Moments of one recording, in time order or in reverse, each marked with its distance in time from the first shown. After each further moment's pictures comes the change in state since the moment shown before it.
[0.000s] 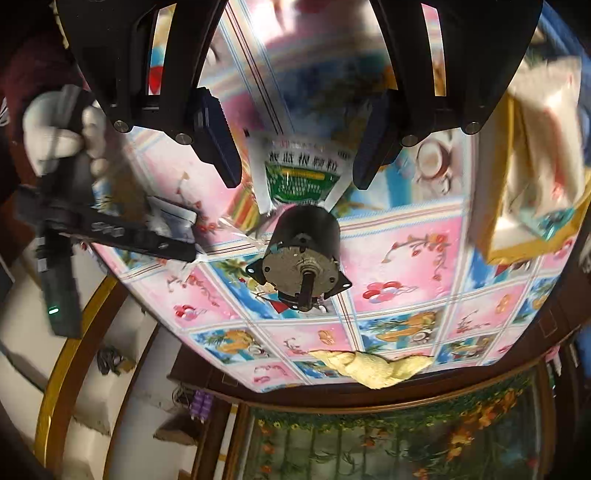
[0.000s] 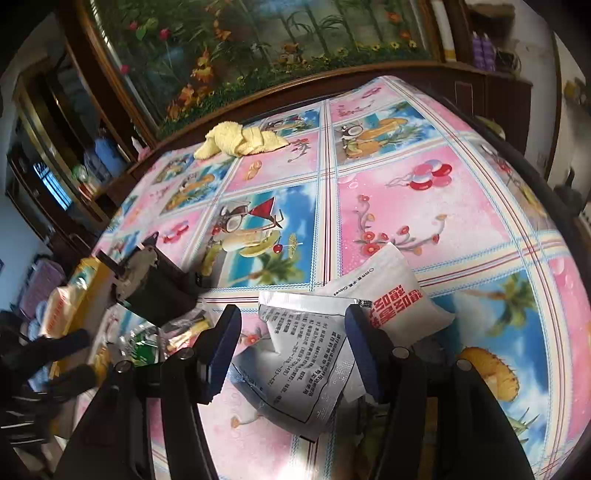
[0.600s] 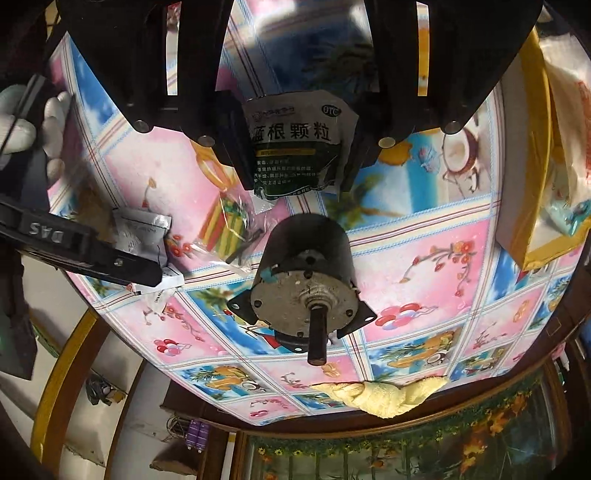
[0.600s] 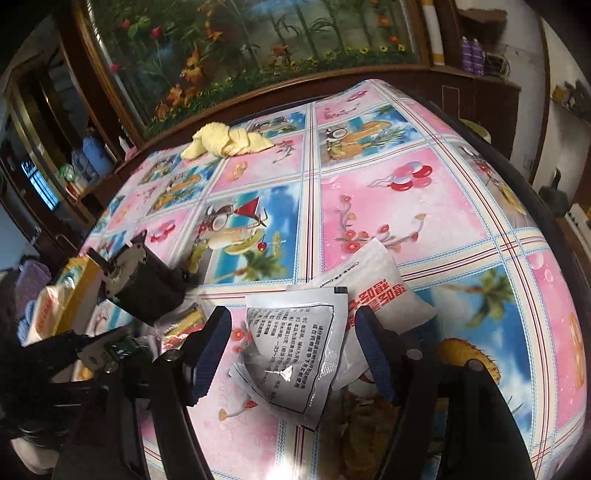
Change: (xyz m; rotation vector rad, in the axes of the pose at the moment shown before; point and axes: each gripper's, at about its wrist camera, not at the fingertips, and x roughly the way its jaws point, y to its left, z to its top) left arm 0.035 -0.005 -0.007 0.031 0.076 0.041; right arm -0.002 0.012 -0.004 -0.047 -0.005 -0.110
